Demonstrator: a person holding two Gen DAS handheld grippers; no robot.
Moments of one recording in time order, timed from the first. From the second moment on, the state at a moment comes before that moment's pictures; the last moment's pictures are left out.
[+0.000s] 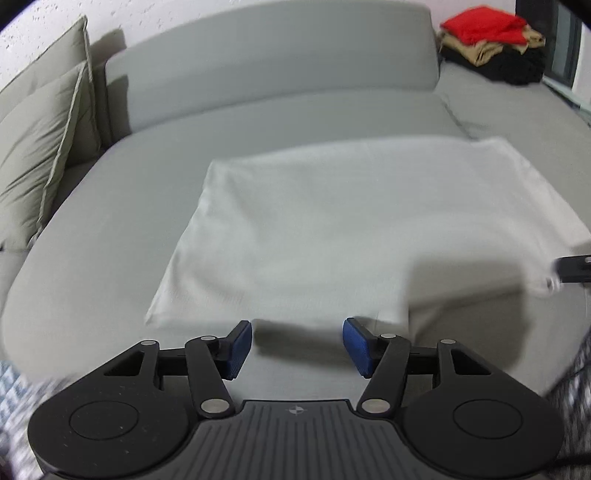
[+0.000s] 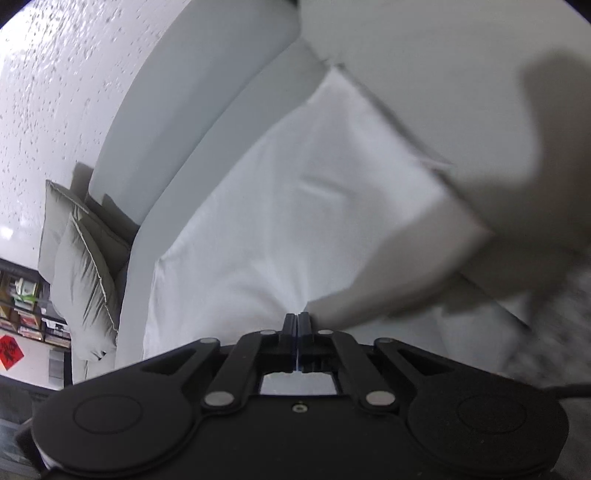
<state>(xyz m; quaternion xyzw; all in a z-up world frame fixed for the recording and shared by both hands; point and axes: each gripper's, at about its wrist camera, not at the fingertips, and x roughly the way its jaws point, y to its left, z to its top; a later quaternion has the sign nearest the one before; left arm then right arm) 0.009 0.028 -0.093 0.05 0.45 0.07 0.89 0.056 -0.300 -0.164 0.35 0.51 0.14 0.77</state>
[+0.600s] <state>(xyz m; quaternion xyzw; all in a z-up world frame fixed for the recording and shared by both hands) 0.003 0.015 -0.083 0.01 0.45 0.07 0.89 0.035 -0.306 -0.210 0.56 0.45 0.12 0.68</state>
